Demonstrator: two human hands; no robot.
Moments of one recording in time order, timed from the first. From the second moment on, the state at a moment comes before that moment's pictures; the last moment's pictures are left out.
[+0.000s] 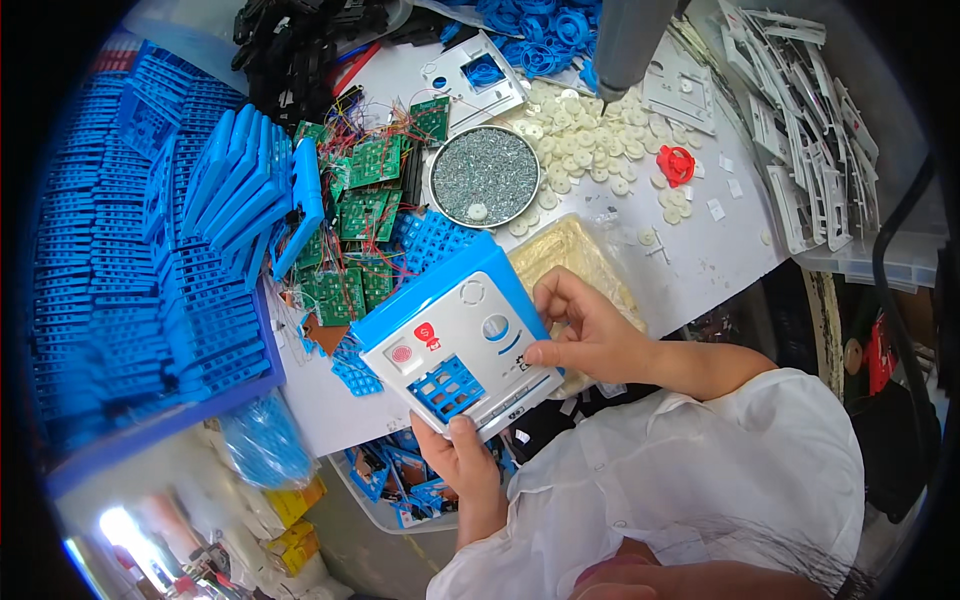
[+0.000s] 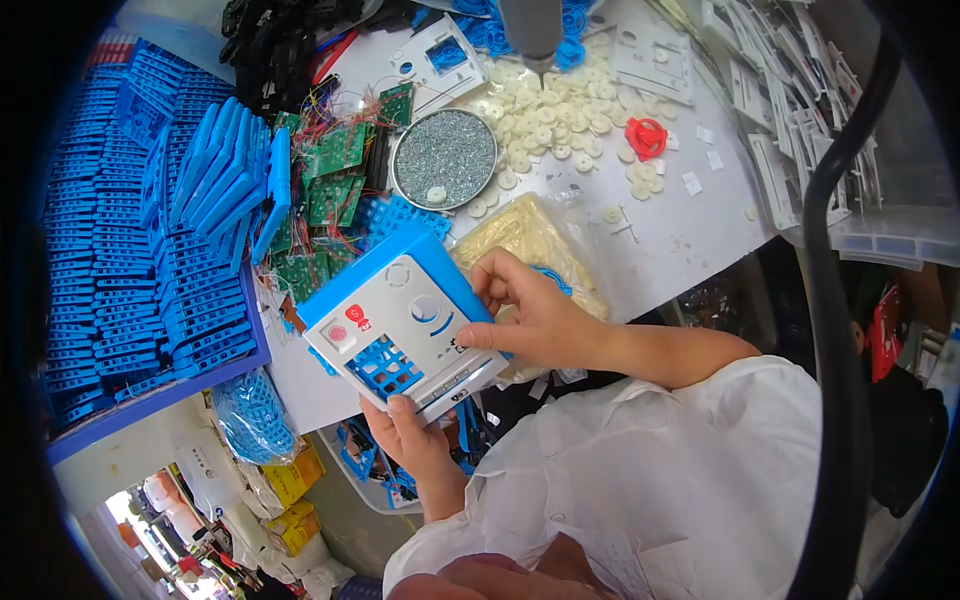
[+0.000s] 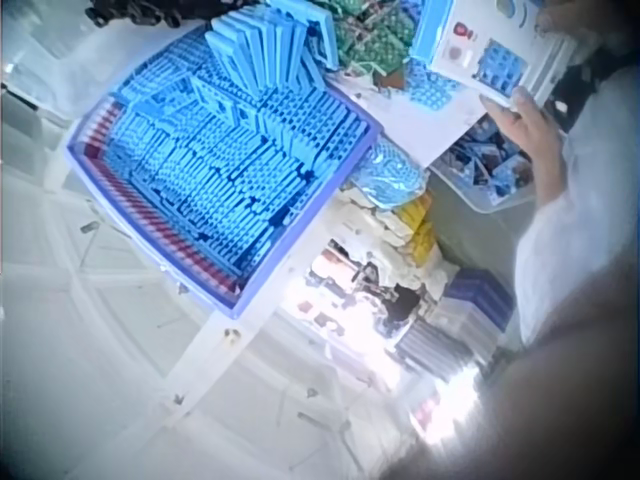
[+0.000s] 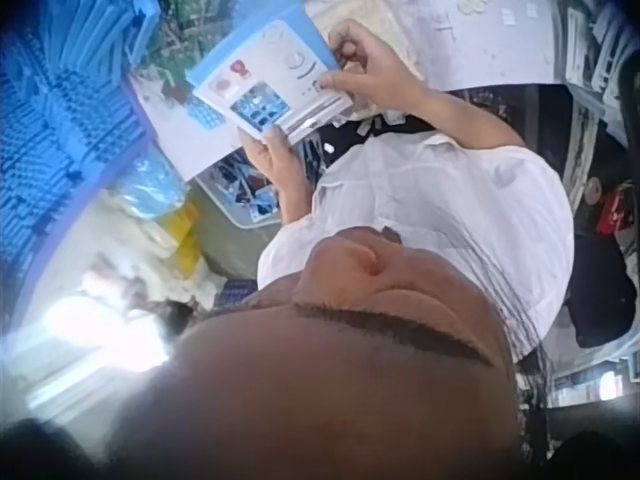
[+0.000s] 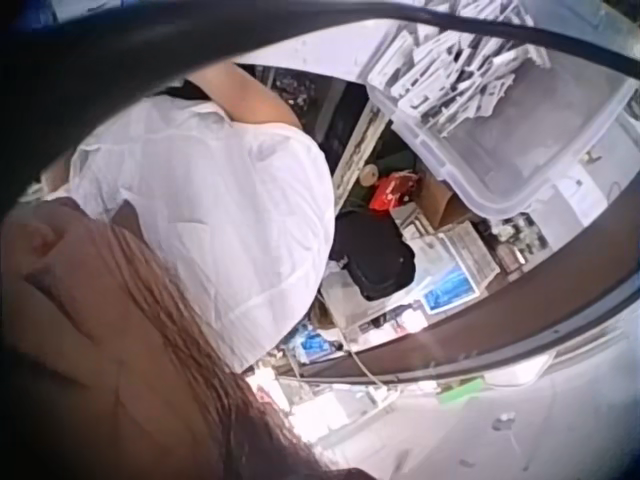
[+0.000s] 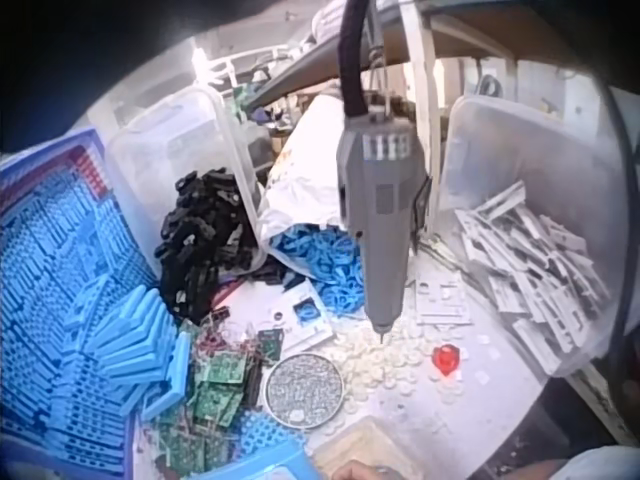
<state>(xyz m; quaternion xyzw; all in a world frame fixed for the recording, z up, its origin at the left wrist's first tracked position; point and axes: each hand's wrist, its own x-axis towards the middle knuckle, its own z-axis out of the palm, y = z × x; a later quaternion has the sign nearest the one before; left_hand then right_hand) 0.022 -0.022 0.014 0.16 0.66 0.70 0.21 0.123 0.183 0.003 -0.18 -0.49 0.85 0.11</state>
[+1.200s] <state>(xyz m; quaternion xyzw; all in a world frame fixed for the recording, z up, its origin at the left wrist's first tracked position) -0.005 -0.025 0.050 0.14 0.70 0.66 0.22 0.122 0.183 -0.008 -0.09 -0.41 0.91 0.05</state>
